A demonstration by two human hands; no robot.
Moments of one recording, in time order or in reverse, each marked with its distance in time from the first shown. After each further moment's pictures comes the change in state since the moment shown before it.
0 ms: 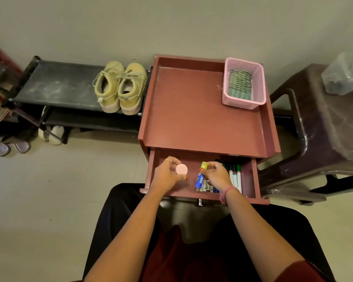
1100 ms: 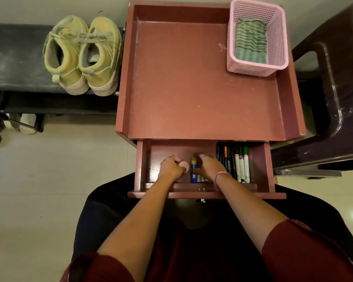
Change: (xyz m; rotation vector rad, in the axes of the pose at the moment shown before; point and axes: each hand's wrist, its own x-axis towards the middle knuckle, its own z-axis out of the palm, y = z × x) left_hand 0.105 -0.068 0.070 0.256 -0.124 -0.255; right_hand 0.096 0.052 0.032 -0.791 -0.261 -0.074
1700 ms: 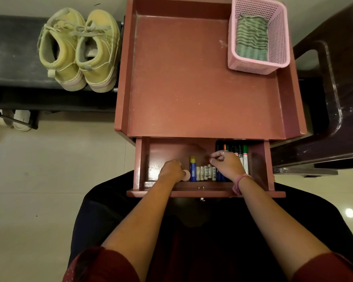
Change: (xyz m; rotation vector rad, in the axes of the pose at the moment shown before) left_hand 0.013 -0.011 0.013 0.404 -0.129 0.109; right_hand -0.025 0.034 -0.024 0.406 0.214 0.096
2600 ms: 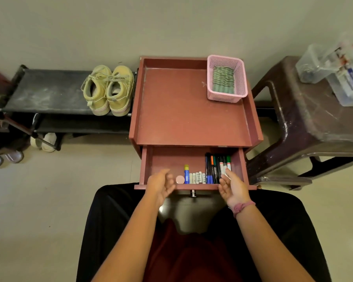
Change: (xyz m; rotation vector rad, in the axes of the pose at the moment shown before) left_hand -0.178 0.026 -0.049 -1.435 0.082 -0.279; right_hand -0.143 -0.012 -0.037 1.262 0.232 0.453
